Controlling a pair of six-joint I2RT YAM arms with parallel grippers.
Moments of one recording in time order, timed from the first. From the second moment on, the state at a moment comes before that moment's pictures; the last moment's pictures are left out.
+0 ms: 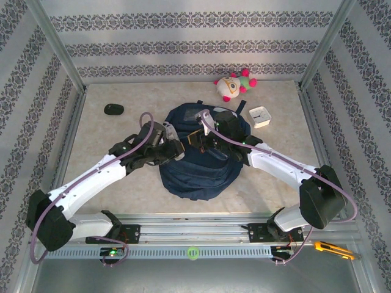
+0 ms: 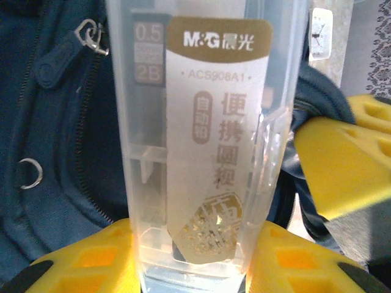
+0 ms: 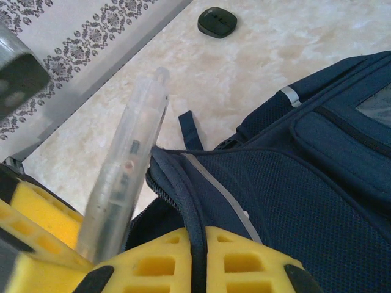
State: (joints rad) left arm -0.63 1.25 1.00 -0.55 0.15 -1.07; right arm 0.63 1.45 0.99 -0.06 -0.40 0.27
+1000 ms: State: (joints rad) left arm -0.67 1.21 0.94 -0.42 0.13 -0.96; right arm 0.61 1.45 1.02 -0.08 -0.39 0.31
